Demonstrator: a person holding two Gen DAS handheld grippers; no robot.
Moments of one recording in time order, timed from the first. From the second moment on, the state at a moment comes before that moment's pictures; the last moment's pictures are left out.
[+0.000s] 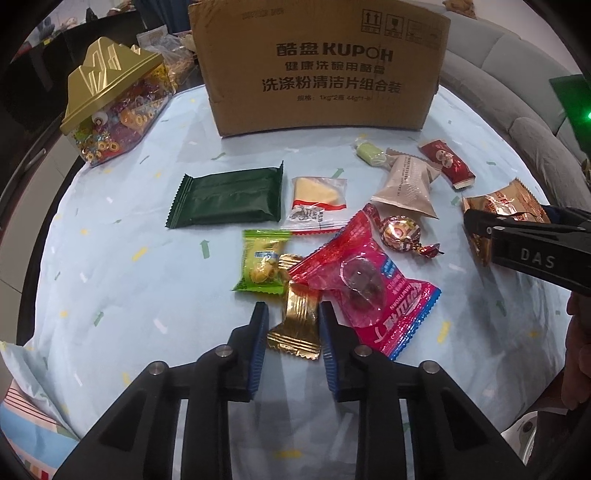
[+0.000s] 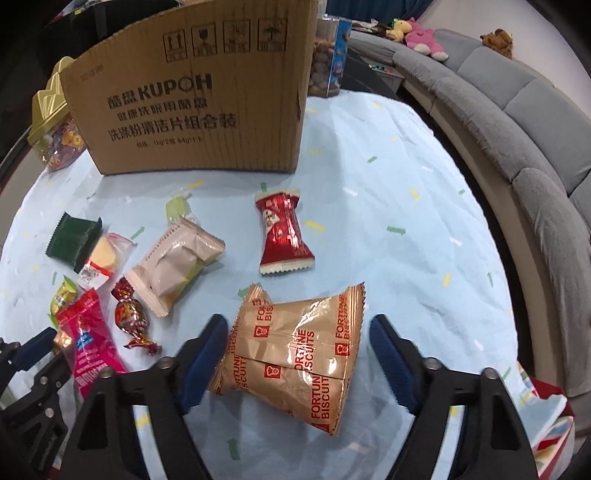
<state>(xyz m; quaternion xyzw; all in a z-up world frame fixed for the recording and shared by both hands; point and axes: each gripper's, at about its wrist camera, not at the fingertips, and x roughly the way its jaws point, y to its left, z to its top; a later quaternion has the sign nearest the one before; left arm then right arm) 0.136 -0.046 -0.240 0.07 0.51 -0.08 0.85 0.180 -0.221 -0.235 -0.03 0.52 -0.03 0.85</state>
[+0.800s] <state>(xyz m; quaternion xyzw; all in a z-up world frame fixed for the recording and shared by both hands) 0.115 -0.041 -0.218 0.07 0.49 -0.07 0.87 0.156 -0.214 -0.216 -0.02 0.52 0.00 0.86</state>
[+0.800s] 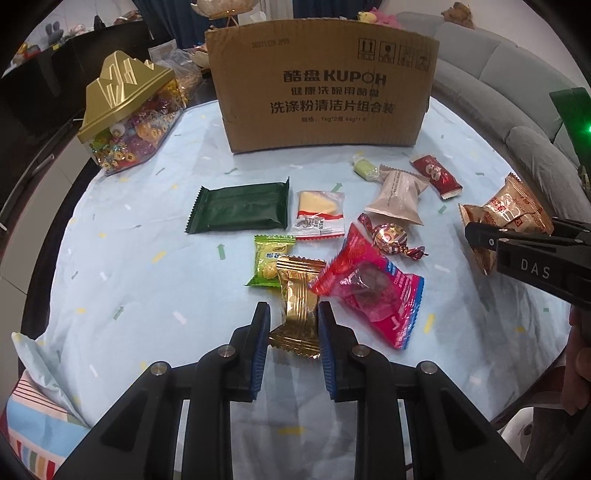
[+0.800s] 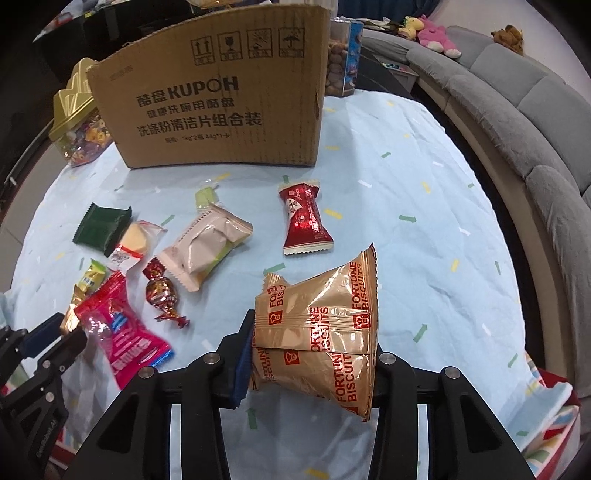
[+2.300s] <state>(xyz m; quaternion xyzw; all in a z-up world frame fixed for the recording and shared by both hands) 0.157 -0.023 -0.143 0.03 0.49 -0.04 0.87 0.174 -0.189 -0.132 -0.01 0.51 0.02 0.86</state>
